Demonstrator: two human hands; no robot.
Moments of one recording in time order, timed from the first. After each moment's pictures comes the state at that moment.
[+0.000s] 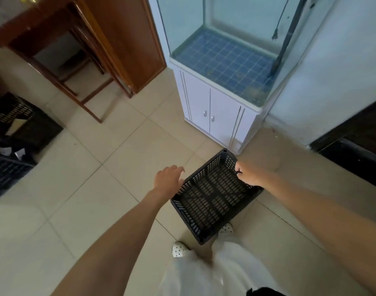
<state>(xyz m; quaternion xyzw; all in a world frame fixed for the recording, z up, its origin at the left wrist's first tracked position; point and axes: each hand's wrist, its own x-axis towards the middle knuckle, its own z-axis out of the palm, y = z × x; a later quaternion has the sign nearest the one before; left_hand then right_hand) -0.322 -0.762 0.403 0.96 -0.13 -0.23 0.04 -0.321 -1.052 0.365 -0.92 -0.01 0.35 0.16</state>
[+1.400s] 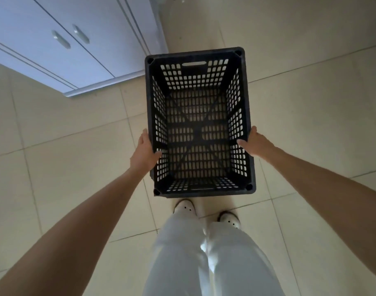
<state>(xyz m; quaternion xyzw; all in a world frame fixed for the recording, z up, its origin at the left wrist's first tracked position) -0.216 -0.728 -0.053 0.87 -0.31 -0.38 0.09 -0.488 -0.916 -0.064 -0.66 0.59 0.28 0.36</state>
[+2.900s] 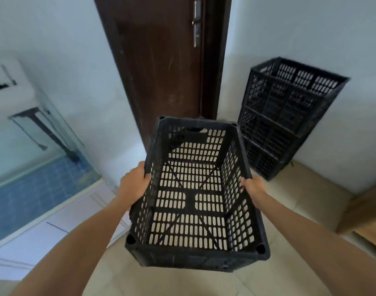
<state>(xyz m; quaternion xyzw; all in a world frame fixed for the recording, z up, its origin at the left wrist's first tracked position) -0.270 -0.949 0.489 0.72 -0.67 -0.14 0.14 -0.621 -0.951 0.459 -0.31 0.78 -0.32 0.44</state>
